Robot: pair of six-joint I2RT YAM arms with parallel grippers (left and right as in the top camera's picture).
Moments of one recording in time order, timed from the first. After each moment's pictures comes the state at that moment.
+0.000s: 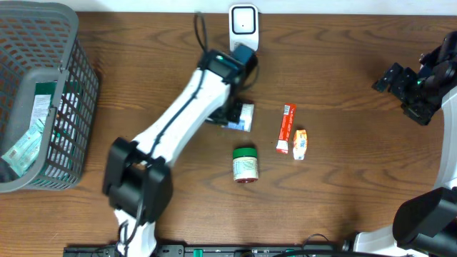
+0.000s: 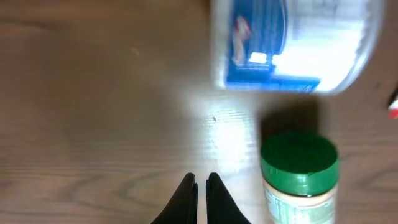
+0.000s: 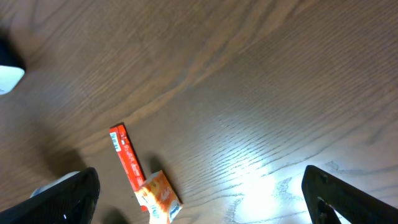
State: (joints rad) left arm -0.54 1.95 1.80 -1.35 -0.08 -0.38; right arm -0.34 1.69 1.63 -1.19 -0.21 0.35
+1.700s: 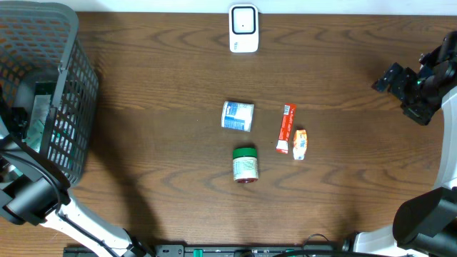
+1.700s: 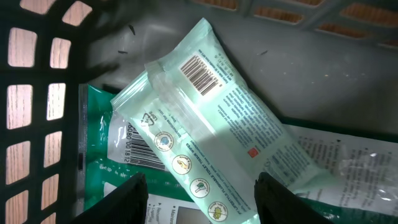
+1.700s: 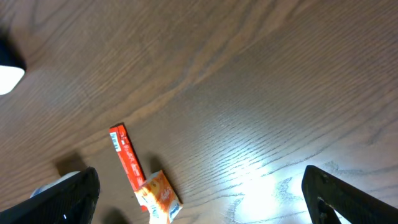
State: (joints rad) left arm 0.73 2.10 1.80 -1.19 -0.24 -0.99; right arm -0.34 1.69 1.63 -1.19 -0.21 0.35
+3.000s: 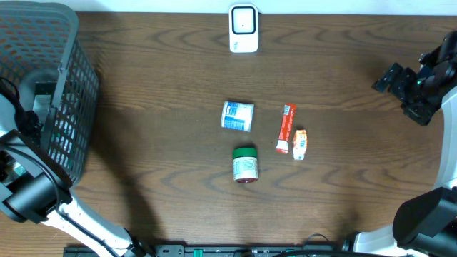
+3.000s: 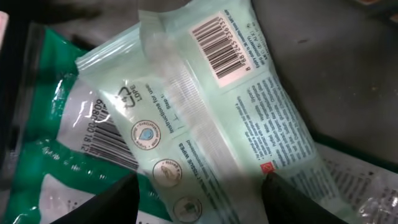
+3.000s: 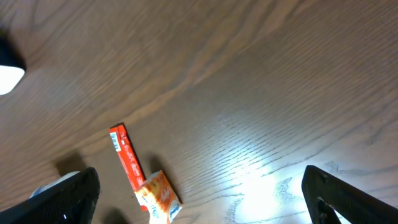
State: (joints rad) left arm 0.70 2.10 1.64 -1.03 -0.24 -1.24; right arm -0.34 1.69 1.63 -1.19 -0.21 0.35
